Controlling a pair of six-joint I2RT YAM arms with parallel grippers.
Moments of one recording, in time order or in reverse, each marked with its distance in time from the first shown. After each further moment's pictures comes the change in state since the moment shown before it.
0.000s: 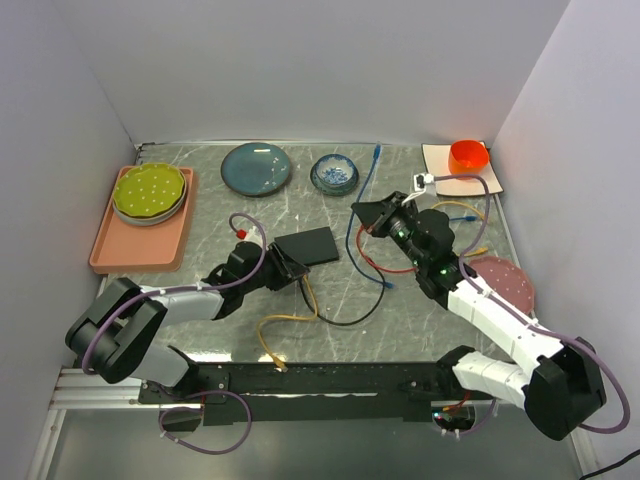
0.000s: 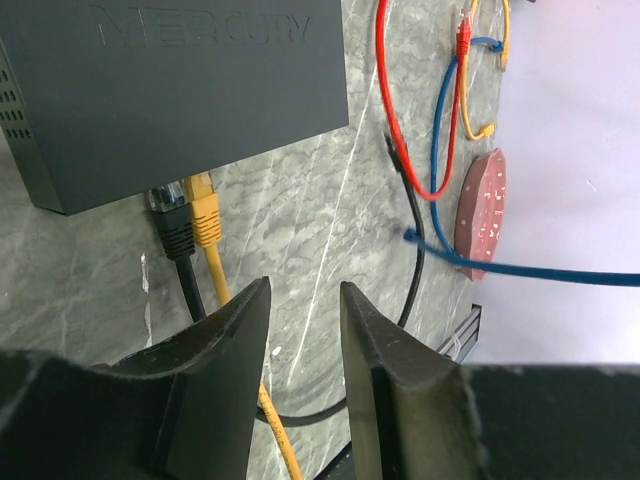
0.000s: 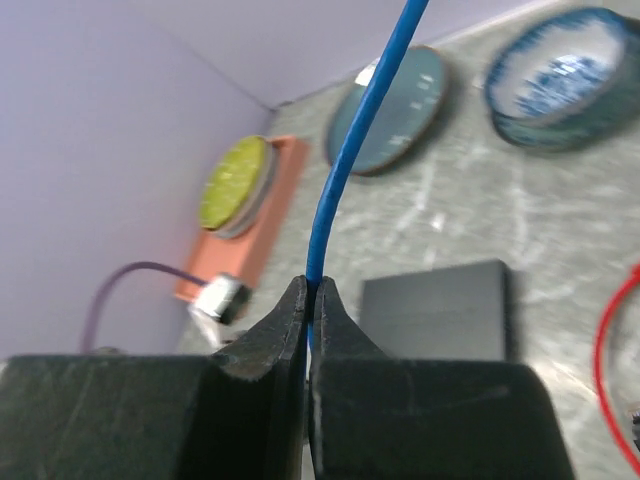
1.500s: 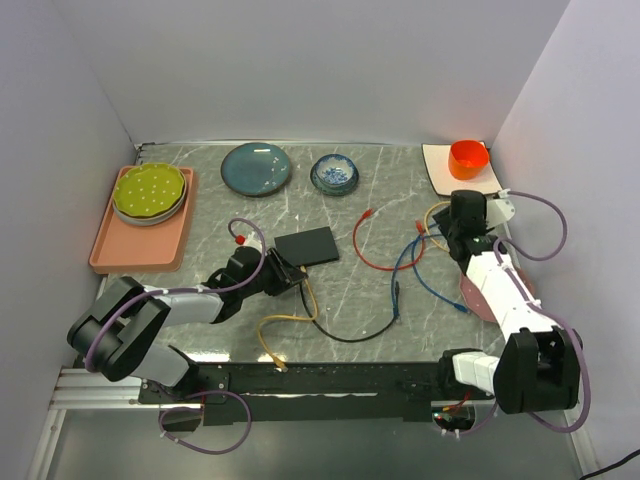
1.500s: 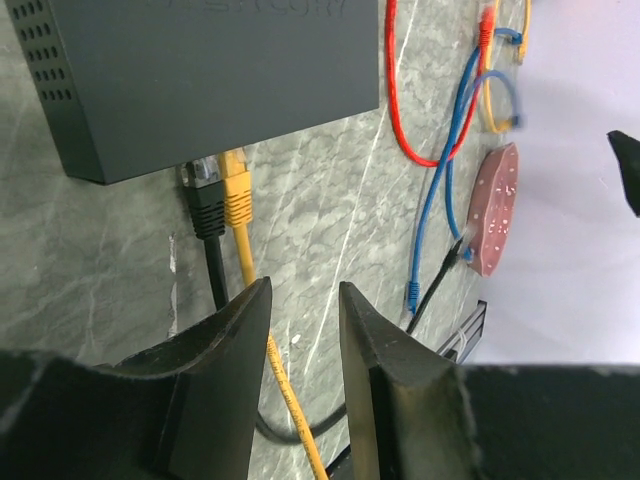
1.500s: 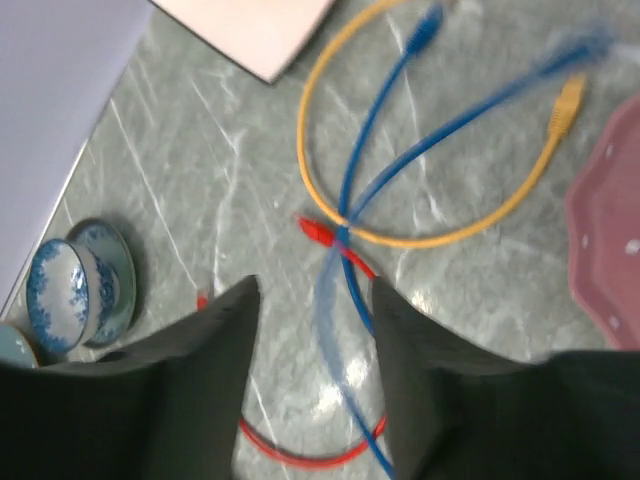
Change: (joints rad) left arm -0.001 0.013 -0.045 0.035 0.007 -0.018; right arm -0.457 0.125 0.161 -0.621 0.429 0.180
